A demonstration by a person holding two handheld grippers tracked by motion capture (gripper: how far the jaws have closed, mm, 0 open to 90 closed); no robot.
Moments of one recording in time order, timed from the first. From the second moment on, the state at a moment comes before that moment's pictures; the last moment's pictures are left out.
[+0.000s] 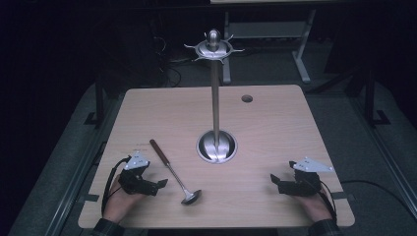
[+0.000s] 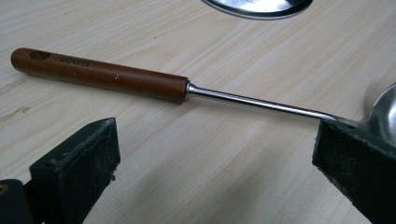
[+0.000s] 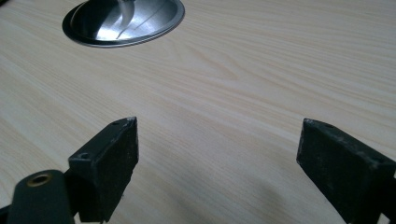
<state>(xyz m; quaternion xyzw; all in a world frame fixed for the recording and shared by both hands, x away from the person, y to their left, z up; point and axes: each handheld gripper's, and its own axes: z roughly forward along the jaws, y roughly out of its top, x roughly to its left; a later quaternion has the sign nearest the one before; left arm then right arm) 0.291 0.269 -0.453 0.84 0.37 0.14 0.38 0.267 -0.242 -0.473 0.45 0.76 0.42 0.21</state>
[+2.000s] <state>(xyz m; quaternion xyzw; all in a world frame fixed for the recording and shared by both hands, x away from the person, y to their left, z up) 0.366 0.281 -0.462 0.78 0.48 0.21 0.34 0.272 -0.239 -0.474 0.45 0.76 0.42 0.21</state>
